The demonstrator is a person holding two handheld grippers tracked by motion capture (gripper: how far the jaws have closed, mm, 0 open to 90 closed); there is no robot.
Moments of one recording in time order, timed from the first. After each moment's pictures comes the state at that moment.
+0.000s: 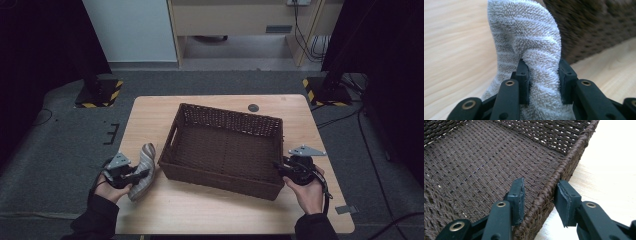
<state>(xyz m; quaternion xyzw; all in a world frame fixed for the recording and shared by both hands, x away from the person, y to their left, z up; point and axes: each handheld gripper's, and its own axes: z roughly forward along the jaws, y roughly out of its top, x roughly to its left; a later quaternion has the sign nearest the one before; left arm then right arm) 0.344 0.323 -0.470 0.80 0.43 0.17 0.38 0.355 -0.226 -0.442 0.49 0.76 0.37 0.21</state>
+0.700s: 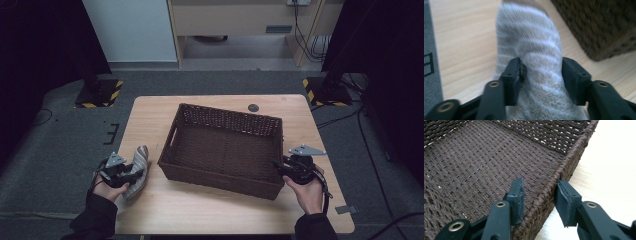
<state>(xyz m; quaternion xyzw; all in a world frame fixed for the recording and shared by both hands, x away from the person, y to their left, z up) 0.350 0.336 -0.483 0.78 0.48 0.19 0.35 0.357 -0.227 -0.442 0.49 0.76 0.38 0.21</state>
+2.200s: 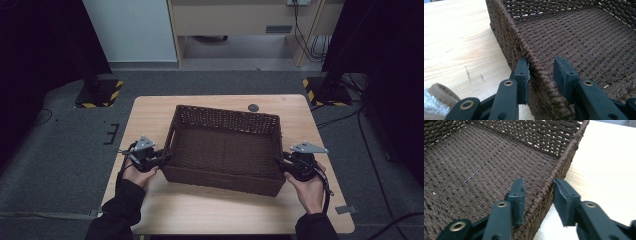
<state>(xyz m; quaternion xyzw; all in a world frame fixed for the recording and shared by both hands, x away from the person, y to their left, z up) 0.383 0.246 -0.451 0.78 0.44 0.17 0.41 0.362 -0.230 -0.437 0.49 0.75 0.38 0.22</state>
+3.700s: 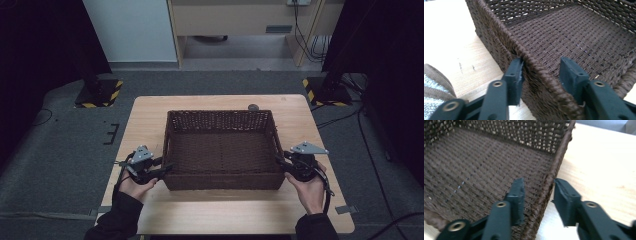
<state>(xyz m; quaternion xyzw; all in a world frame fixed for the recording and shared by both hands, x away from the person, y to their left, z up) 0.351 0.245 -0.451 0.78 0.43 0.17 0.42 0.361 -0.231 -0.436 0.47 0.76 0.38 0.24</state>
